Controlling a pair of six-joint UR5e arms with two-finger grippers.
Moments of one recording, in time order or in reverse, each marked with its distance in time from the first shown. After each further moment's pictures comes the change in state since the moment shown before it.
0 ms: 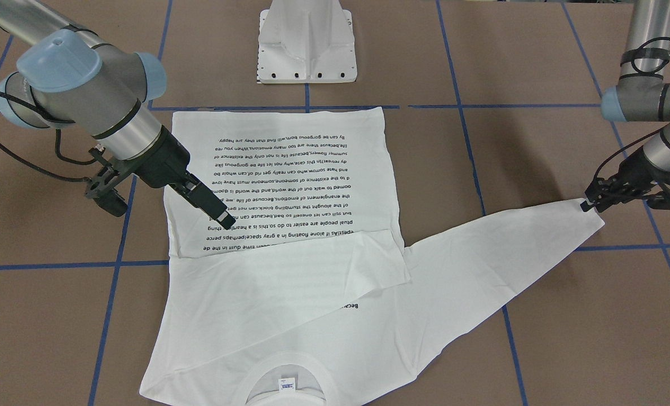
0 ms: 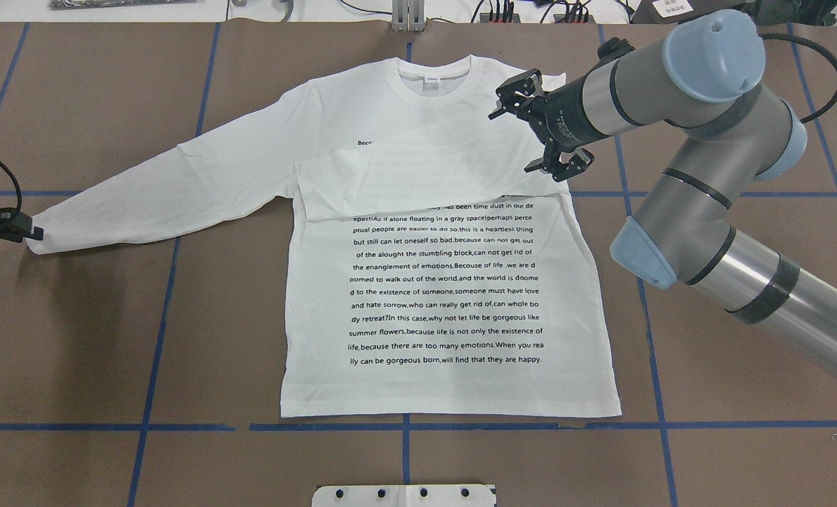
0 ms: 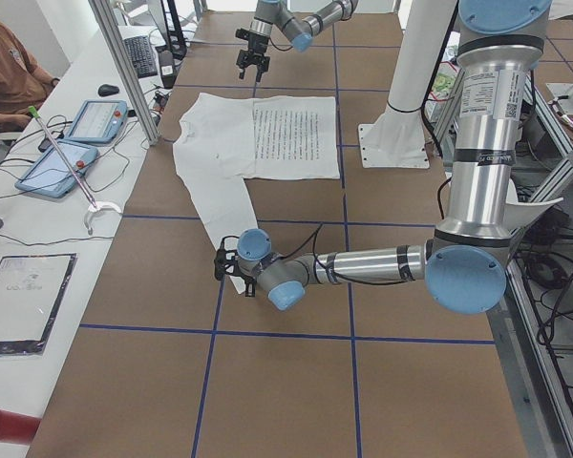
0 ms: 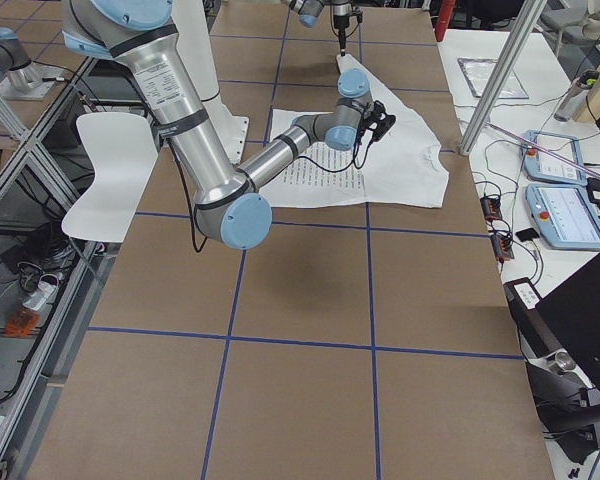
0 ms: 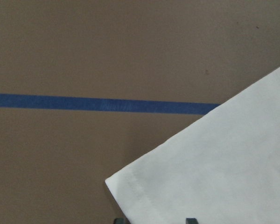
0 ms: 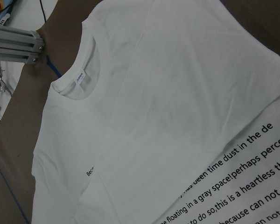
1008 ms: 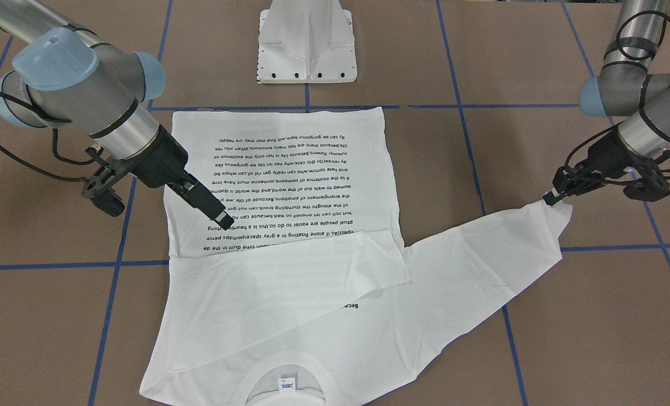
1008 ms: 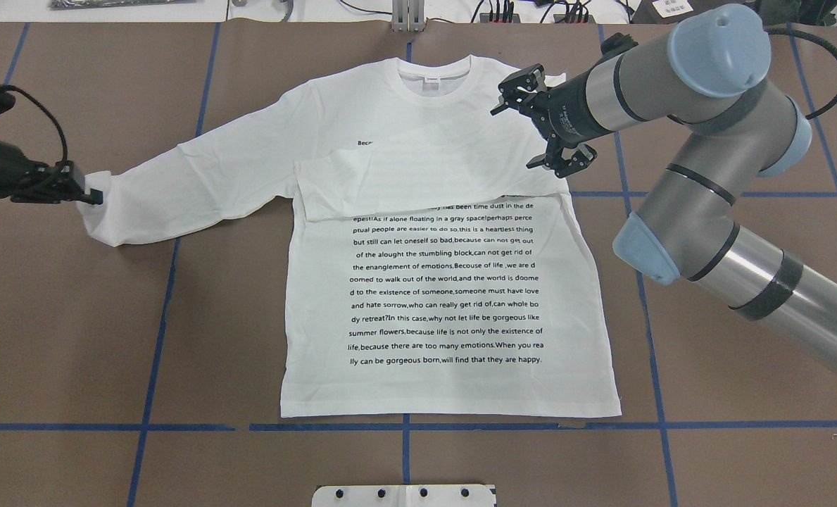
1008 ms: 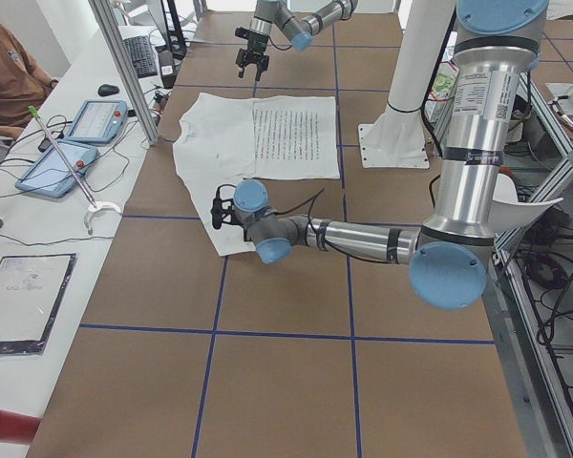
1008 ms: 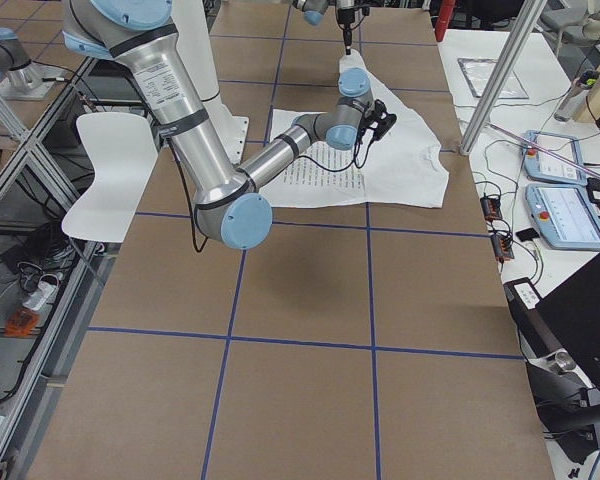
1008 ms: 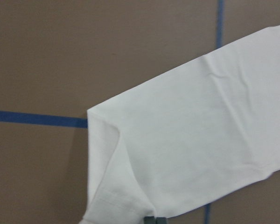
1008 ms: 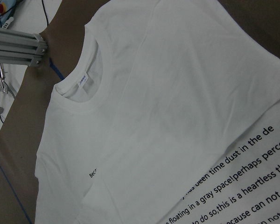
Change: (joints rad) left arm 0.030 -0.123 -0.235 0.026 -0.096 -0.346; right arm 0.020 -0.003 0.002 0.000 0.016 -0.003
